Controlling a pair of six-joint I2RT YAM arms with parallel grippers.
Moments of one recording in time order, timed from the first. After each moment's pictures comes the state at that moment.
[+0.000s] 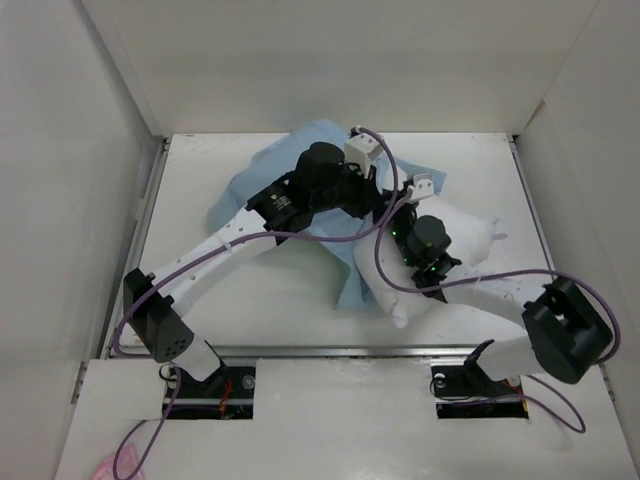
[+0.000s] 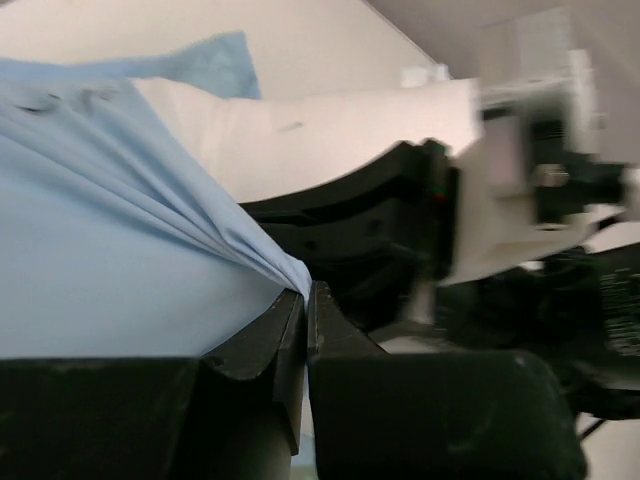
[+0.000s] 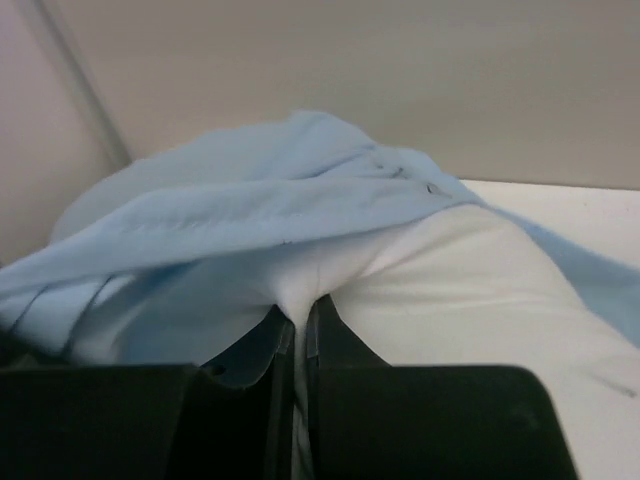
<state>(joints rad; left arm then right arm) -0.83 1.53 1.55 -0.36 0.16 -0.23 0.66 1.32 0.67 0.82 0.30 0.15</state>
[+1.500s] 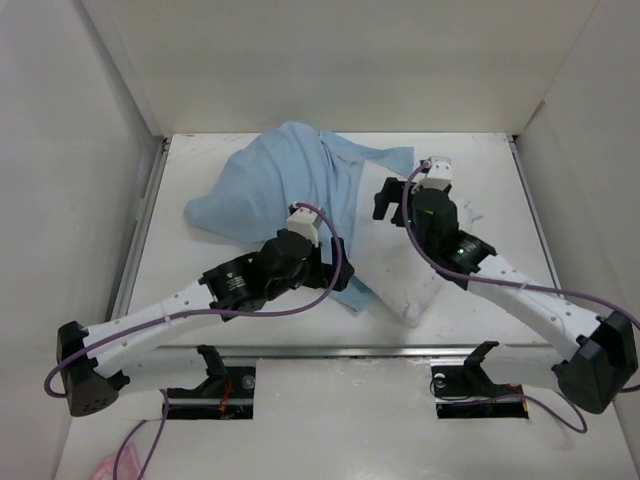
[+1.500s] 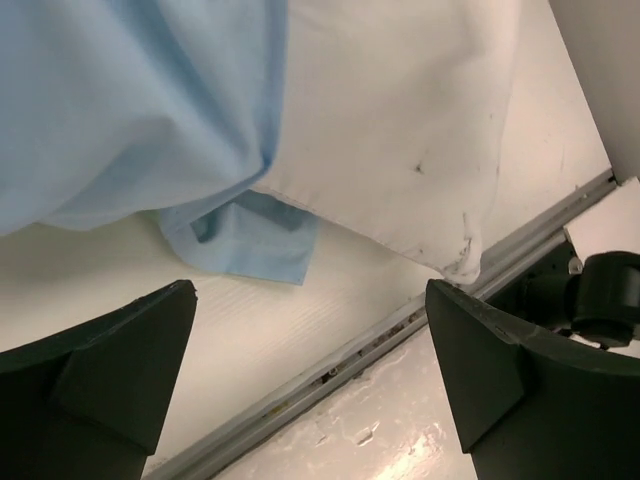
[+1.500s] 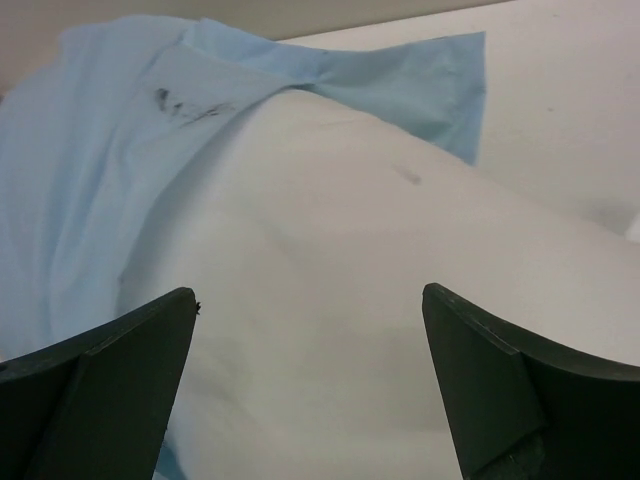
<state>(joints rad) -1.05 1.06 0.96 -0.43 -0.25 -0.64 0.69 1.22 0.94 0.02 0.53 0.42</state>
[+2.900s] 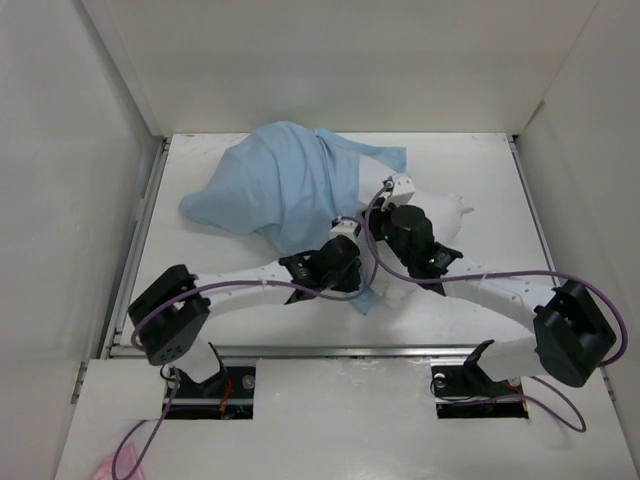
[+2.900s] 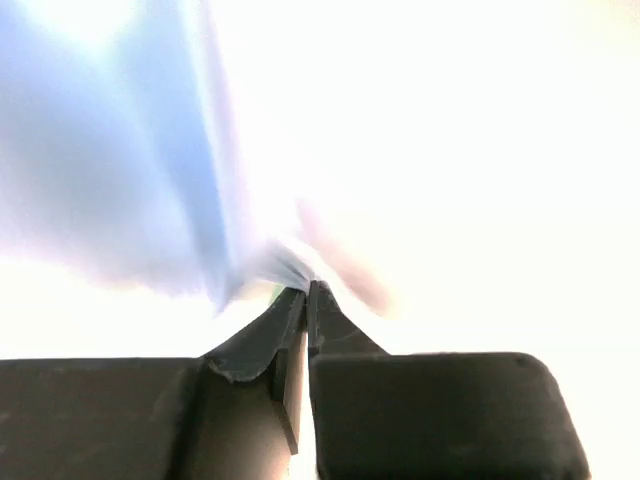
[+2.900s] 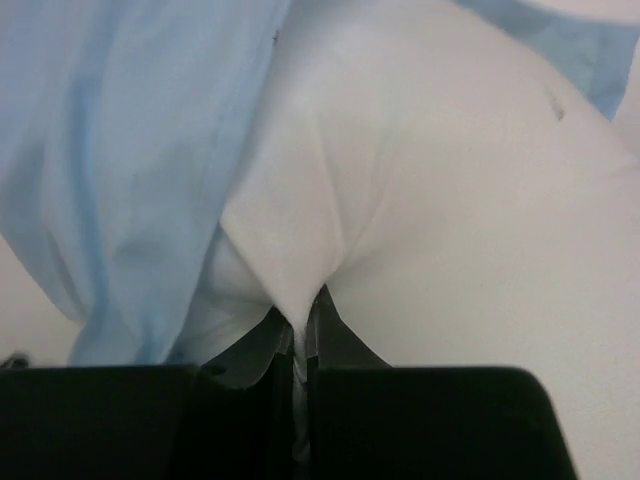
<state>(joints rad) -1.01 1.58 0.92 -0.14 -0.19 -0.76 0.72 1.34 0.79 0.29 0.30 0.25</state>
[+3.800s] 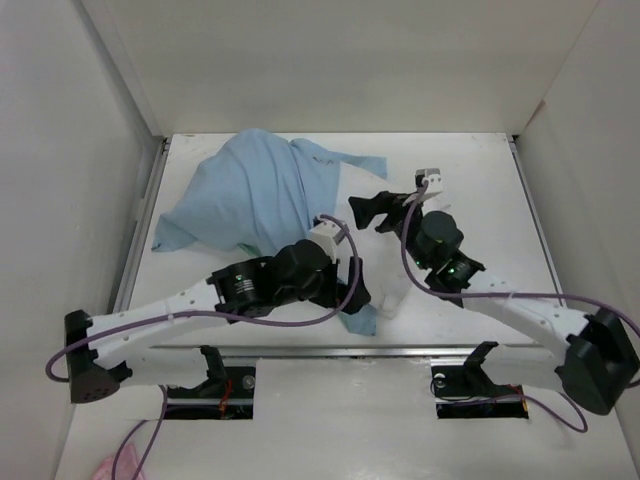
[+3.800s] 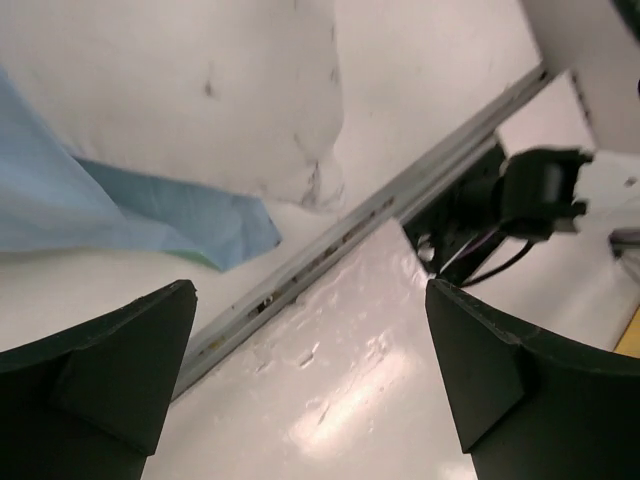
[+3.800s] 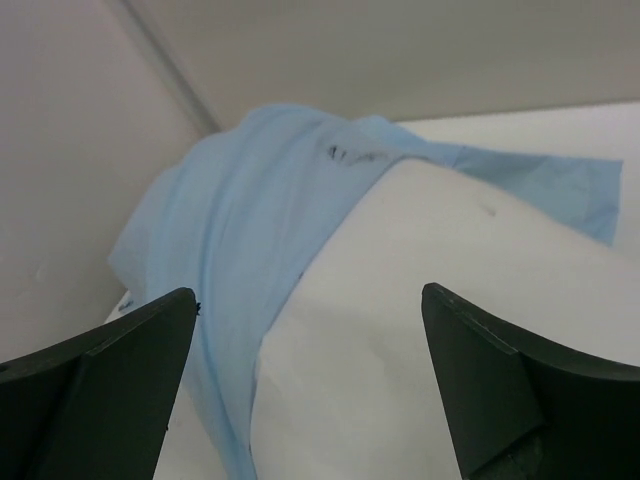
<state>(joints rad) -1.18 1.12 1.02 -0.54 -0.10 -0.71 0.72 1.20 0.70 0.57 0.26 0.45</state>
